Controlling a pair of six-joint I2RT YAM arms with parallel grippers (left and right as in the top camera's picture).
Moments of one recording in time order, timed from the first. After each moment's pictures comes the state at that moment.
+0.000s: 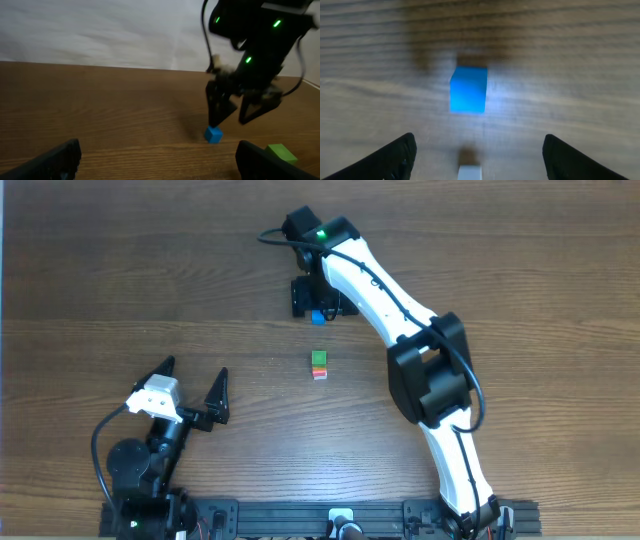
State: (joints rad) left arm 0.03 0.01 0.03 -0.08 0.29 -0.15; right arm 0.54 2.33 2.05 -1.24 -0.02 0.49
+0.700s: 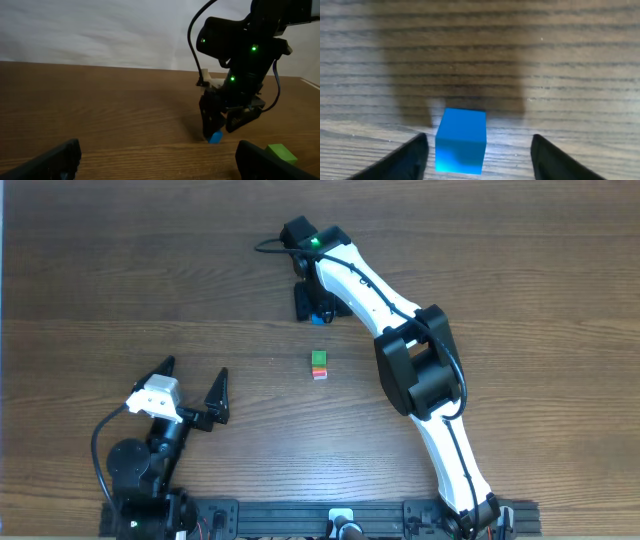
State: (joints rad) left arm 0.03 0.01 0.03 -0.08 0.29 -0.15; right arm 0.54 2.41 2.05 -1.17 0.02 0.44
